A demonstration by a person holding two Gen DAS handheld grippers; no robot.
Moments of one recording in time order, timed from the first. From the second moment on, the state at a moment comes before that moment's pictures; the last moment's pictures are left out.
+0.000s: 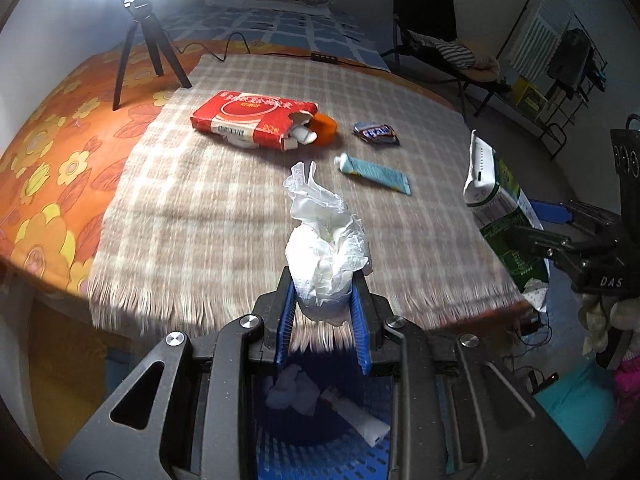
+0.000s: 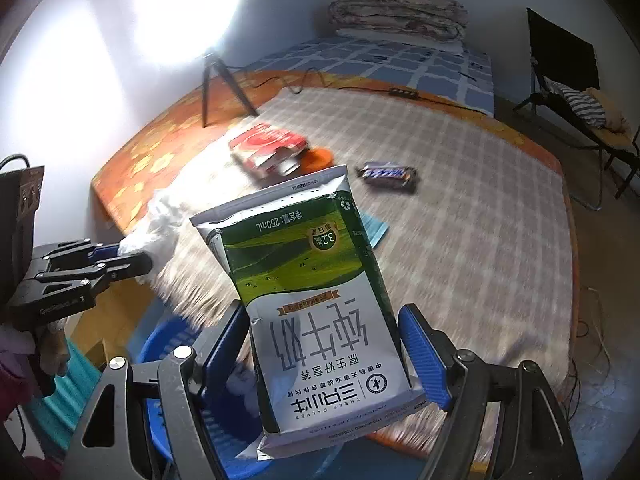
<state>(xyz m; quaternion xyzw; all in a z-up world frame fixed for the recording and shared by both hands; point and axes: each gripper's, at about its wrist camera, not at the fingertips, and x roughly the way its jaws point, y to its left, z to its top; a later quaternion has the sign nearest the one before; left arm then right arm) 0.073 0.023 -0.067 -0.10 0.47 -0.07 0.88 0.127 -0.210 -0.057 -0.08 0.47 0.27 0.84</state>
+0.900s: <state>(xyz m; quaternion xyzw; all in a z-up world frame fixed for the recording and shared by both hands) -0.025 -0.004 -0.147 -0.11 0.54 -0.06 0.84 0.014 -0.186 -0.117 -0.07 0.51 0.30 0.80</state>
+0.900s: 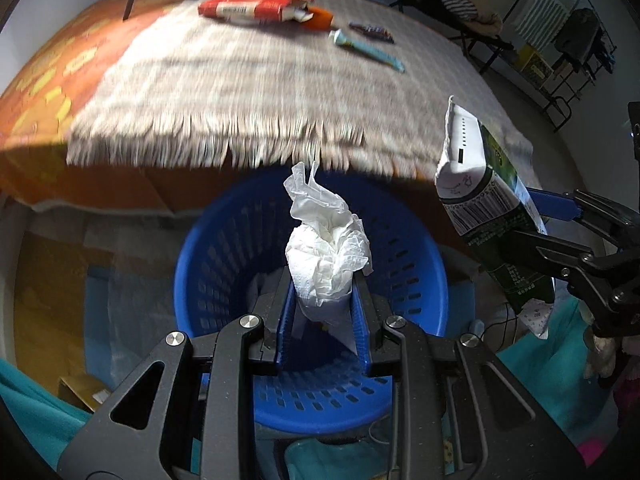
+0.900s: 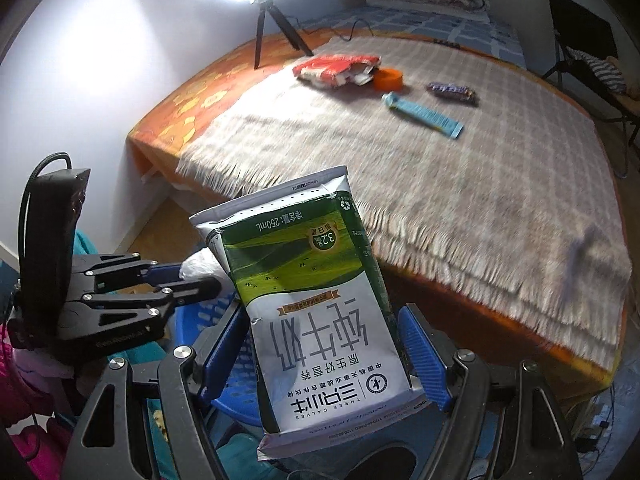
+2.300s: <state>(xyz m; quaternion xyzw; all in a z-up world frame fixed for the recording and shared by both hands) -0.024 -0.010 -0.210 -0.10 0.59 -0.02 0.80 0.016 -0.159 -0.189 -0.10 0.57 0.28 0.77</state>
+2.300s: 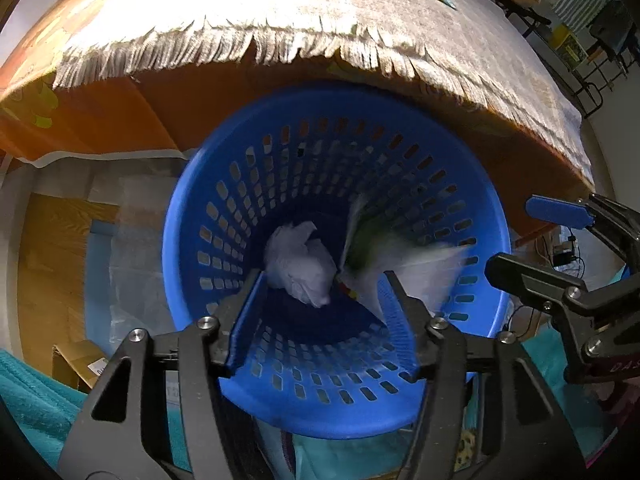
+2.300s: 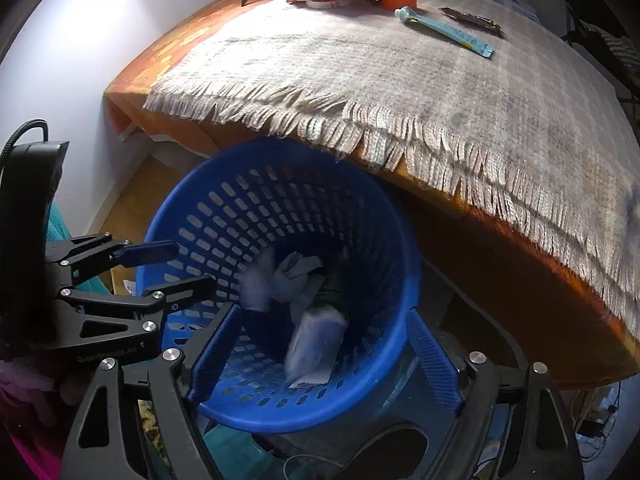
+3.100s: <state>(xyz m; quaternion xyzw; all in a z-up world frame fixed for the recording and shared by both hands) -0.006 -0.005 -0.197 -0.10 0.59 -0.02 0.80 0.024 -0.171 -0.176 -0.08 0.56 0.27 0.78</state>
